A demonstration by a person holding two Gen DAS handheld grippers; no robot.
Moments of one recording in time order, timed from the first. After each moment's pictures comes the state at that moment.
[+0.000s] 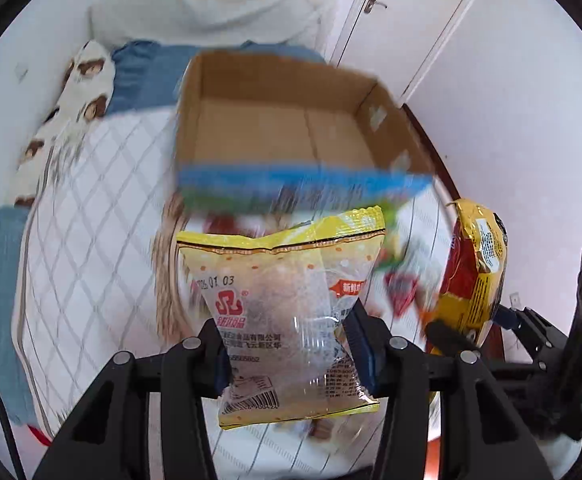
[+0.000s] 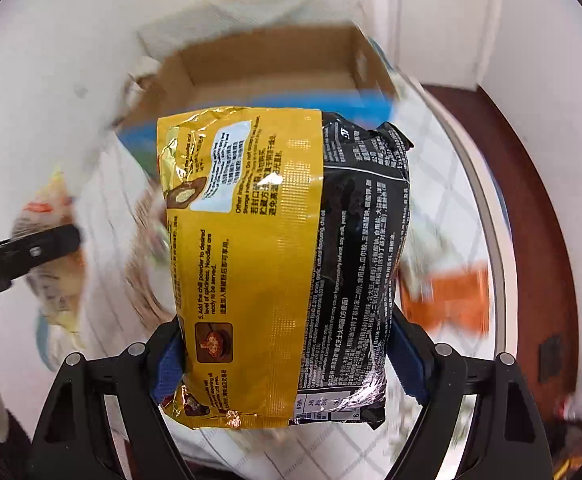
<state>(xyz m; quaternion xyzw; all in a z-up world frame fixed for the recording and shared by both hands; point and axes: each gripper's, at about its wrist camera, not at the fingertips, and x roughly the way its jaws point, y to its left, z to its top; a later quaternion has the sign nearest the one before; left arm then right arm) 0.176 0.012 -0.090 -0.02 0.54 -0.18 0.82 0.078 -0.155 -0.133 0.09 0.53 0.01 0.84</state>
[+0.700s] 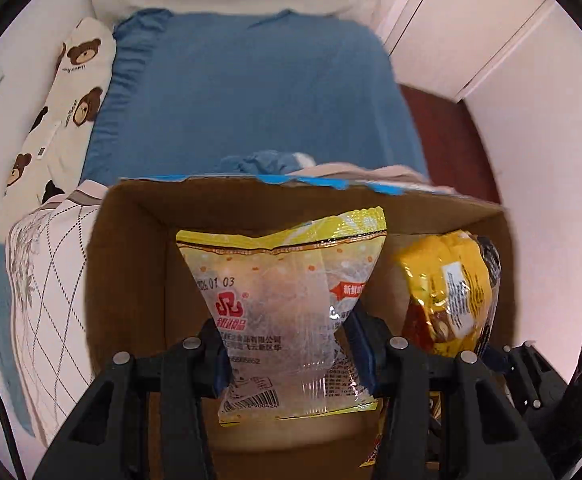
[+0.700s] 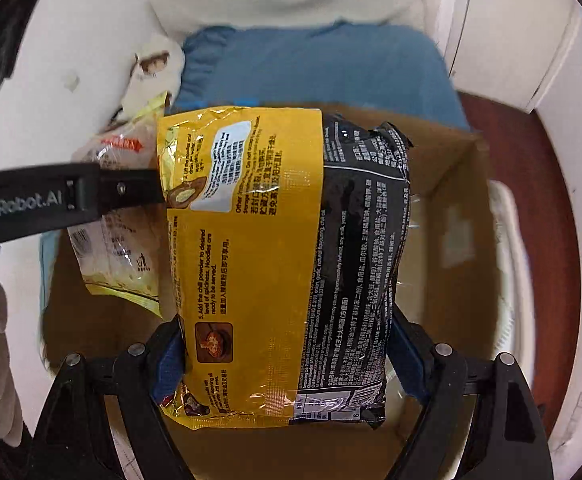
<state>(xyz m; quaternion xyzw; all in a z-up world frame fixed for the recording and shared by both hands) 0.498 -0.053 -0.163 -0.01 0.63 -0.10 0.77 0.385 -0.192 -0.192 0.04 0.62 0.06 0.78</state>
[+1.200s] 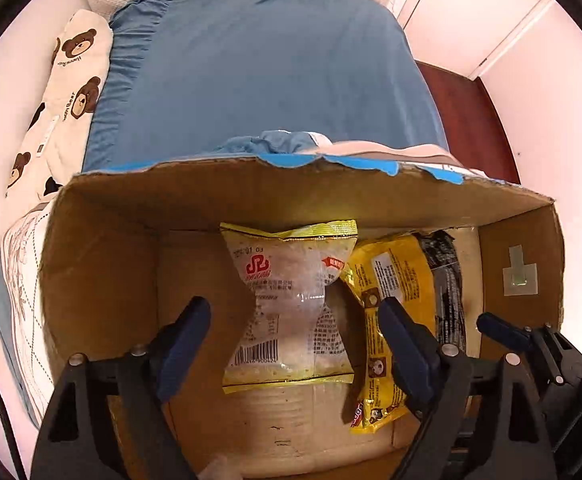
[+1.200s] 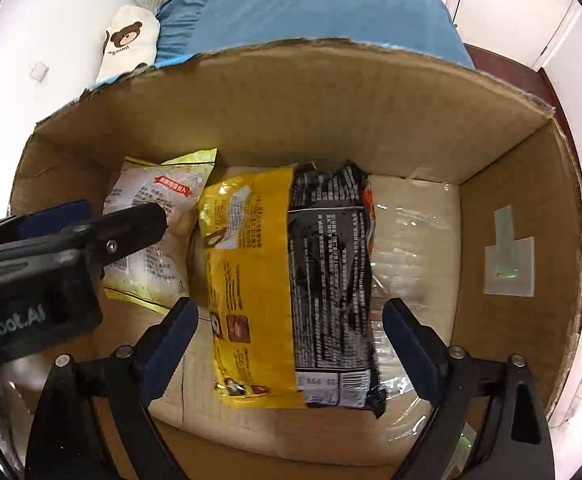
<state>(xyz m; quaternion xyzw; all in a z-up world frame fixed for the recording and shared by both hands) 0.512 -0.051 -0.194 0.00 0.65 -0.09 0.75 0.439 -0.212 -0.240 0.07 0.67 0.04 0.74</state>
